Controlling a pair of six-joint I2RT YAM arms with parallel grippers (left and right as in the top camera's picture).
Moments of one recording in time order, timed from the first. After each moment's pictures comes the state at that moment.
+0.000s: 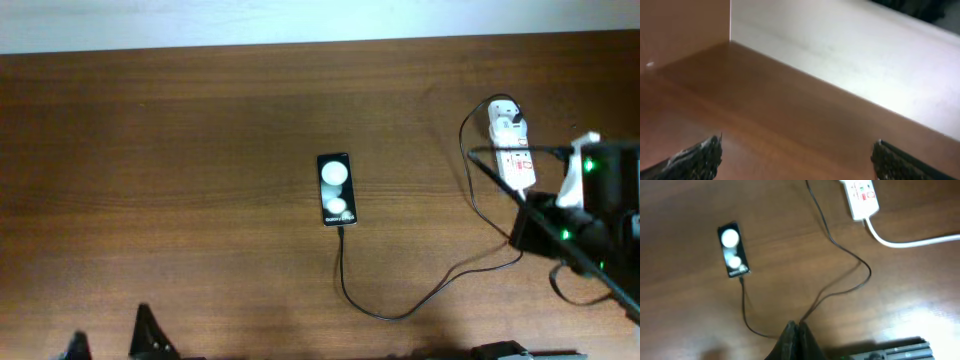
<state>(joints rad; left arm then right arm) 0.00 0.01 0.97 -1.14 -0.24 -0.36 0.13 1.15 1.81 -1.69 0.04 0.41</state>
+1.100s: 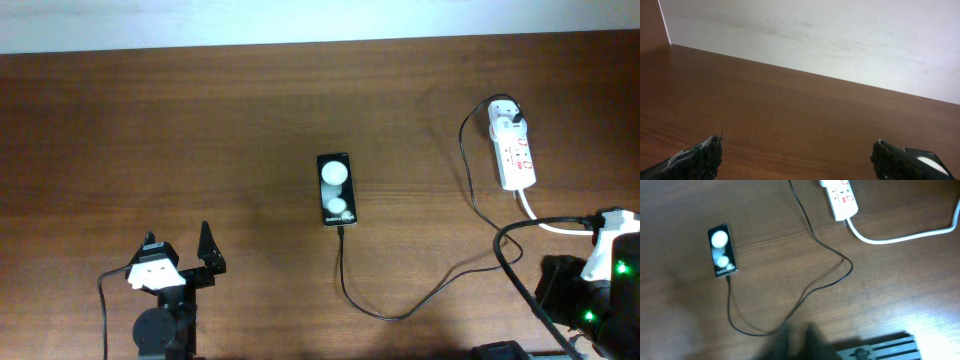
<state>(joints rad) 0.00 0.01 0.02 -0.08 -0.10 -0.18 0.13 0.87 1.65 -1.69 0.11 0.39</state>
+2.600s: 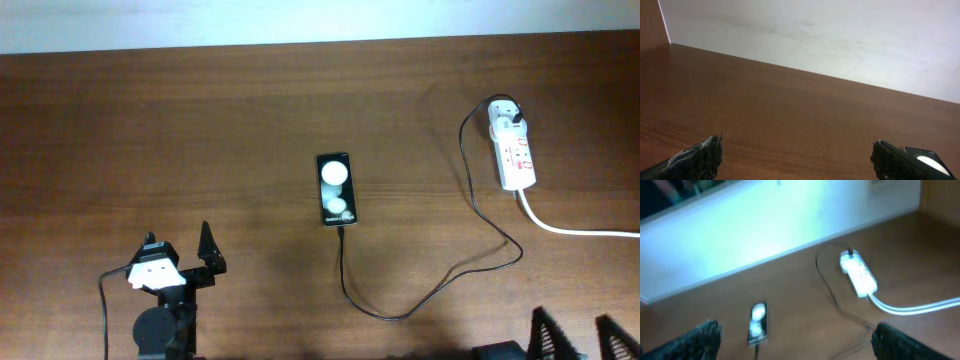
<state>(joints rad) 0.00 0.02 0.02 -0.08 -0.10 -0.17 0.13 0.14 1.19 -1.28 0.14 0.39</state>
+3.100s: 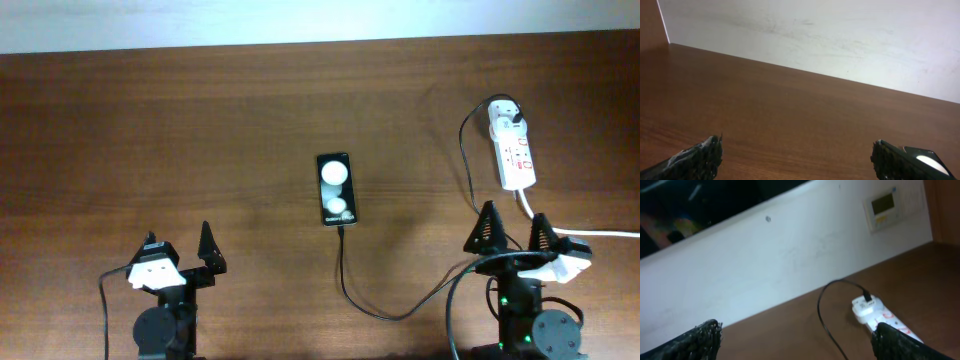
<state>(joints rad) 0.00 0.02 0.02 -0.08 -0.10 -0.17 0.13 0.01 0.24 -0.16 0.25 0.39</state>
